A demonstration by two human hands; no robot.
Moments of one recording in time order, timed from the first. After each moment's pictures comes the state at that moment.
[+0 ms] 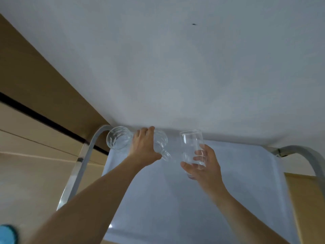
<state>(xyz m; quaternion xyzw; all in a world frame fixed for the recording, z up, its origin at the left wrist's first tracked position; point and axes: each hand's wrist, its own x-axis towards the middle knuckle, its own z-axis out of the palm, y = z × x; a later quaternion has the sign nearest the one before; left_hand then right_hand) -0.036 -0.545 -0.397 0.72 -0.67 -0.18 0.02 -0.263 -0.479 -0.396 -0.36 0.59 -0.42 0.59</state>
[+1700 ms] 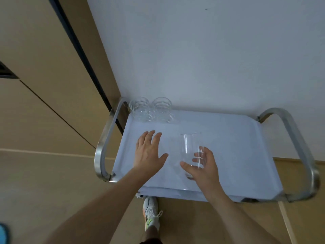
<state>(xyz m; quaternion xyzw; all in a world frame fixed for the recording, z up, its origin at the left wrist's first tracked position) 0.005 -0.318 -0.386 0.67 -0.72 -0.14 0.15 -0.196 -0.269 -0.385 -0.39 0.62 -0.45 0.51</state>
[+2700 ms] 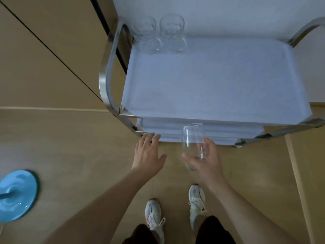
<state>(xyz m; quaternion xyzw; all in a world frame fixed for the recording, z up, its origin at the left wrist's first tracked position) 0.053 -0.109 -0.510 0.67 -0.71 -0.22 0.05 -0.158 -0.083 -0.505 -0.37 0.64 -0.41 0.54</state>
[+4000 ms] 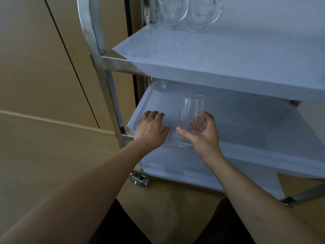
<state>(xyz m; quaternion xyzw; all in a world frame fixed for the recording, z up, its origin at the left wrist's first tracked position) 0.072 -0.261 -0.774 0.67 -0.72 -0.05 0.20 -0.115 -0.242 -0.761 -0.54 0.51 -0.53 0.41</state>
